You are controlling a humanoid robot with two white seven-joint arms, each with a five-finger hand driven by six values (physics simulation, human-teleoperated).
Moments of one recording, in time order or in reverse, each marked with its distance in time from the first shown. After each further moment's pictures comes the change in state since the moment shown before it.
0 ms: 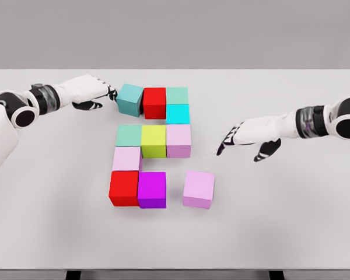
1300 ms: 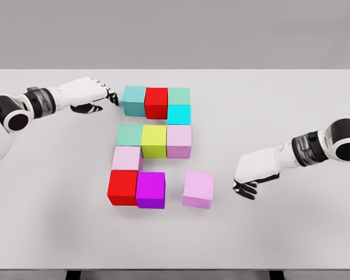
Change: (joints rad) left arm 0.023 0.068 -0.055 -0.073 0.109 -0.002 0.001; right arm -0.034 -0.040 0.187 -0.096 0.002 -0.105 0.000
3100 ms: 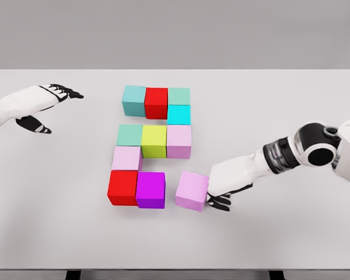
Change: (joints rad) left arm 0.179 0.321 0.026 -0.234 0.324 0.000 0.015; right arm 0.005 0.098 0.003 -0.069 -0.002 0.001 0.000
